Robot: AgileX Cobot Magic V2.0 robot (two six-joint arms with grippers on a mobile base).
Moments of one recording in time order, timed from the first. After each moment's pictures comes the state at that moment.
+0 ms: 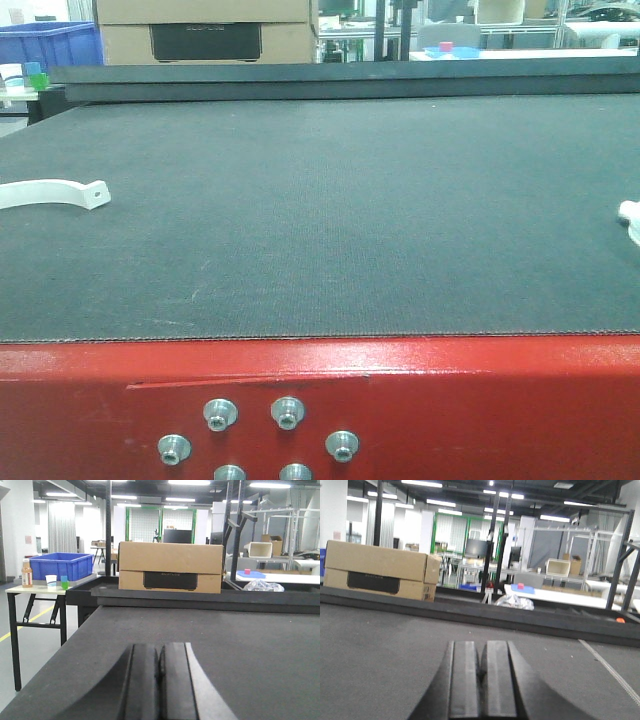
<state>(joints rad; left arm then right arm) 0.04 0.08 -0.30 -0.01 0.15 0.00 -0.18 0.12 -0.49 0.06 0.28 -0.15</state>
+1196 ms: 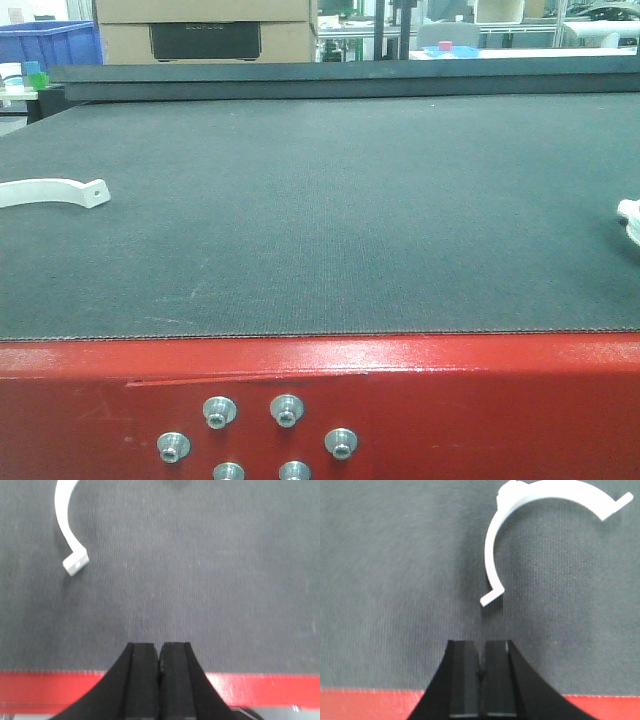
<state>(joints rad) 0.04 1.14 -0.92 -0.08 0.83 0.00 -0.18 1.36 -1.00 0.08 0.87 0.03</state>
